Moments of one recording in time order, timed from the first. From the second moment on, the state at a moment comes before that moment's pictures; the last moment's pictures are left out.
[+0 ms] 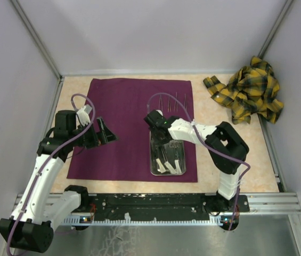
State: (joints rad) left arm -0.16 0.88 0.89 -0.74 0.47 -0.46; right arm 0.82 1.84 1.23 -0.55 0.18 0.42
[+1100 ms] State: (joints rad) left arm -0.16 0.88 0.89 -0.75 0.47 -0.46; right arm 0.82 1.87 1.25 -0.53 0.19 0.39
